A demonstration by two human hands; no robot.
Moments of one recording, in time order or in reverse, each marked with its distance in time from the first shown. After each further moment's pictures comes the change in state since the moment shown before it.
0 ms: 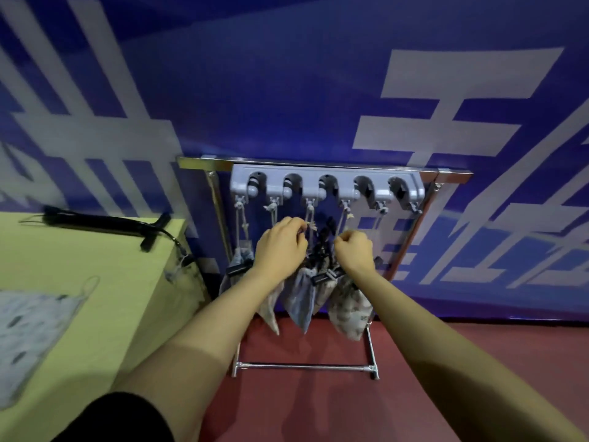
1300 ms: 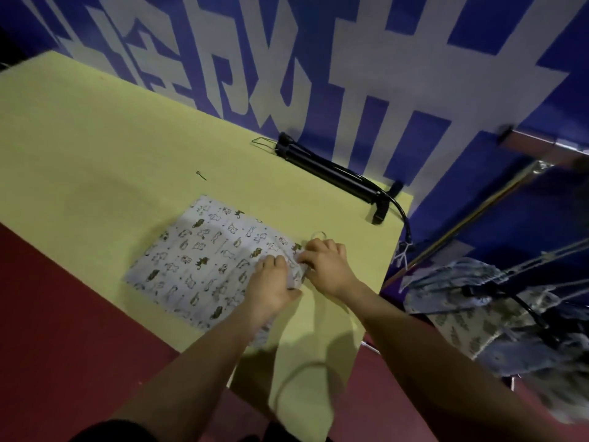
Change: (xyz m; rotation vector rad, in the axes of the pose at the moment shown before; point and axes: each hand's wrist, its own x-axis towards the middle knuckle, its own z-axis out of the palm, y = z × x) left_hand -0.183 -0.441 -0.138 0.112 -0.267 -0.703; right_hand -0.120 -0.165 0.476 -0.619 -0.713 -0.884
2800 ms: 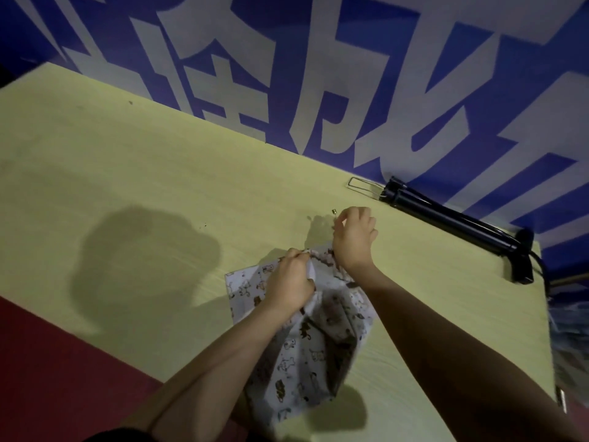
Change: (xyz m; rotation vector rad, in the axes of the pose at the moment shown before) left_hand 0.141 -0.226 -0.166 -0.188 -0.079 0.116; right_hand 0.278 -0.185 0.010 0.209 0.470 0.519
